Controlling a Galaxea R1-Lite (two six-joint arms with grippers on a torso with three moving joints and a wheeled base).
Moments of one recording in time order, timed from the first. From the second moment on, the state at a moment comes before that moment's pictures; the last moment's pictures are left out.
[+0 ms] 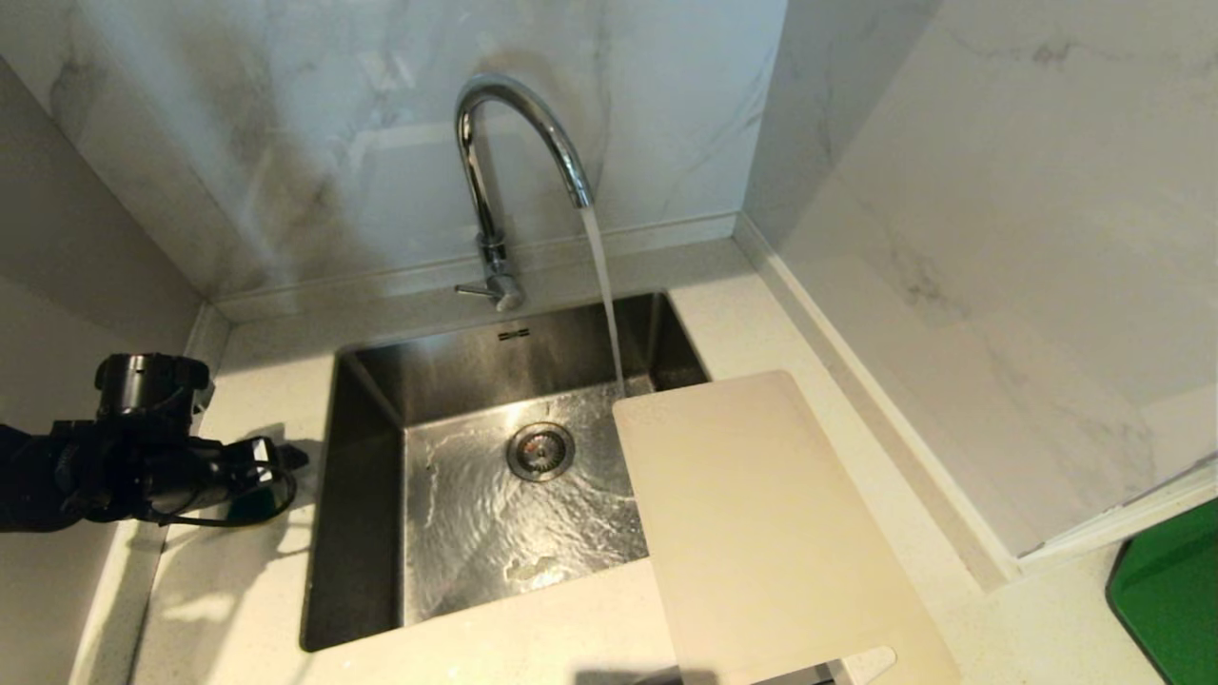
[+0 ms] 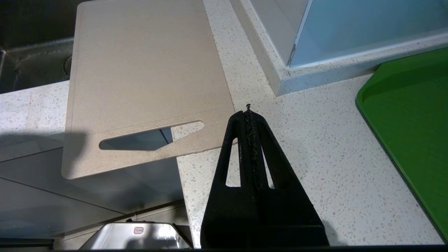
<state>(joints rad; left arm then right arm) 0.02 1.87 -0.87 -0.33 0.19 -0.32 0.00 0.00 0.00 0.00 0.00 0.01</state>
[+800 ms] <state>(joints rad) 0.06 1.89 -0.87 -0.34 0.15 -0.33 0.00 0.00 0.00 0.00 0.00 0.01</state>
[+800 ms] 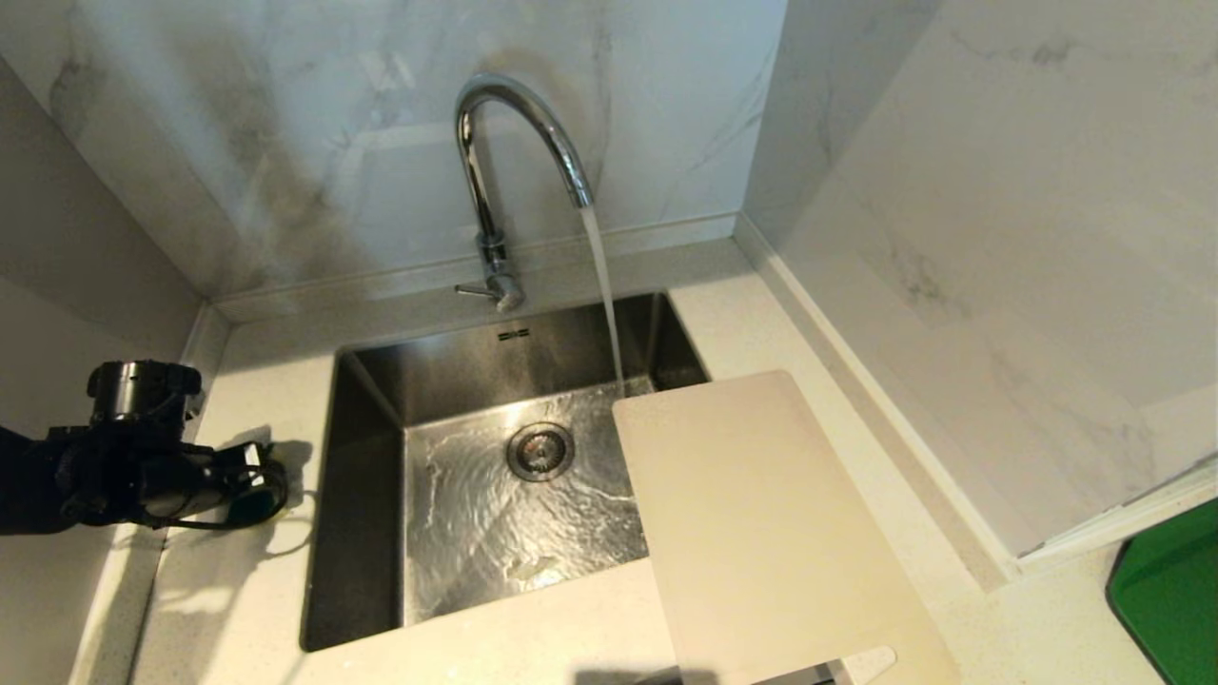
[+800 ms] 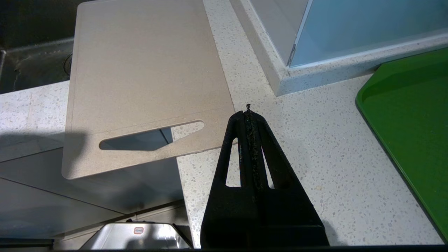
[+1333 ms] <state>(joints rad) 0.05 1.87 -0.86 -0.28 0.01 -0.42 0.00 0.00 0.00 0.00 0.00 0.01</state>
